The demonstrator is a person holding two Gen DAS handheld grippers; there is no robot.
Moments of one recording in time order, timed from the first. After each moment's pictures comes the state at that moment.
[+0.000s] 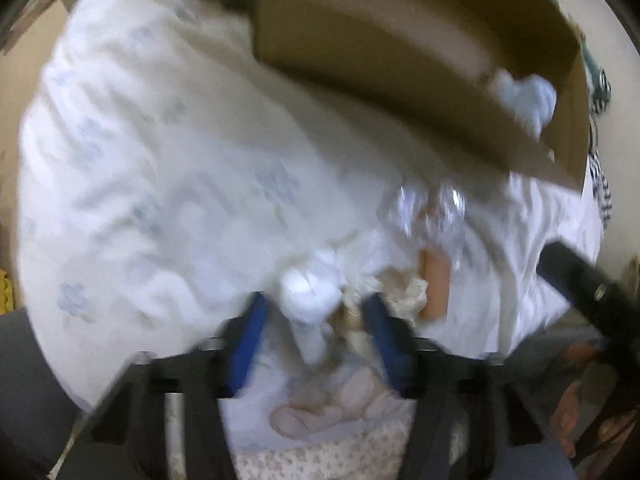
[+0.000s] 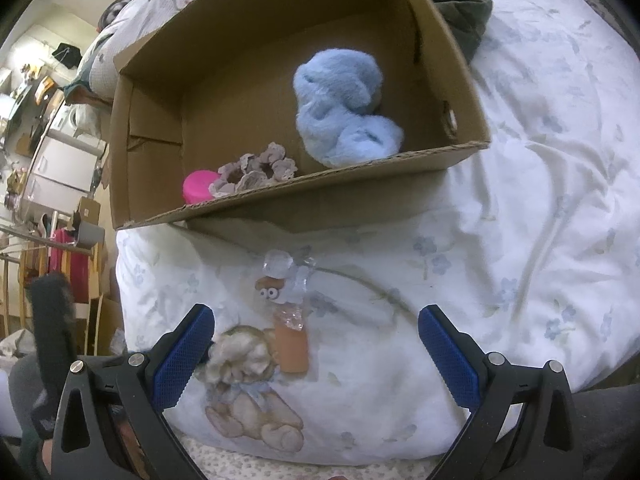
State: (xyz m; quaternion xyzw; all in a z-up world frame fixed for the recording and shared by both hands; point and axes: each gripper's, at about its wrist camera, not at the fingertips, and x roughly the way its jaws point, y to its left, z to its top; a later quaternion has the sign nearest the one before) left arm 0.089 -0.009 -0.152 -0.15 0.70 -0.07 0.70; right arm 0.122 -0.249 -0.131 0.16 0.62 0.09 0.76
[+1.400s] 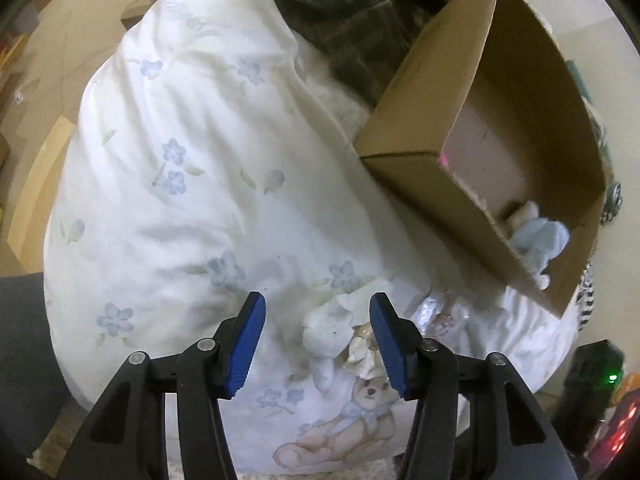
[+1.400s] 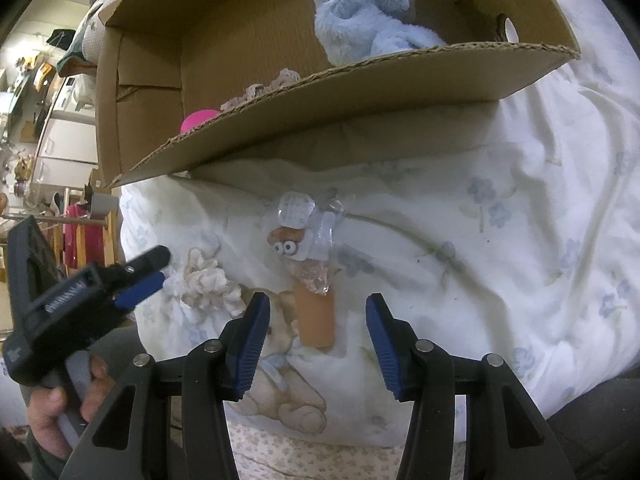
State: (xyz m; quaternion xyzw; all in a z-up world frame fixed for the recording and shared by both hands) left arm 0.110 0.057 -0.135 -0.27 0.64 0.03 0.72; right arm 0.126 -0.226 -0.171 0.18 0.68 0.13 0.70
